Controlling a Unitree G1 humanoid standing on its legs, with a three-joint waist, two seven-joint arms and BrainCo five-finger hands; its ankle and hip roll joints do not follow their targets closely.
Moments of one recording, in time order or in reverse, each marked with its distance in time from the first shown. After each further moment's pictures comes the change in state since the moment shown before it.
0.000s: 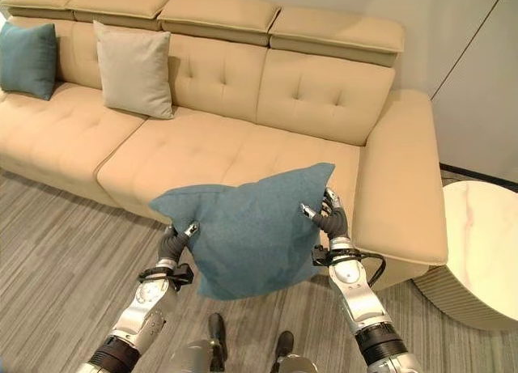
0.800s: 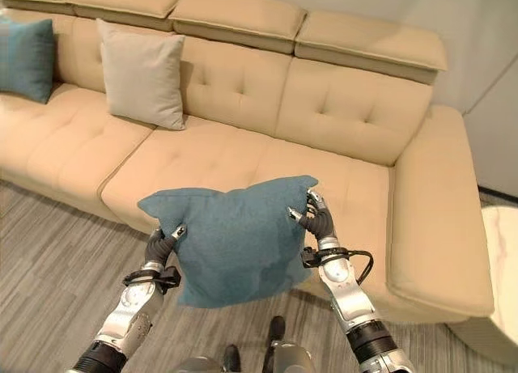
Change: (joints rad) left arm 0.017 0.013 0.046 -0.027 -0.009 0.015 -0.019; right arm -0.039 0.004 0.016 -0.002 -0.059 0.020 0.041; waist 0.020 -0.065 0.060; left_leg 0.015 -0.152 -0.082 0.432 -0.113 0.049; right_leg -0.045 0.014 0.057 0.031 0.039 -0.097
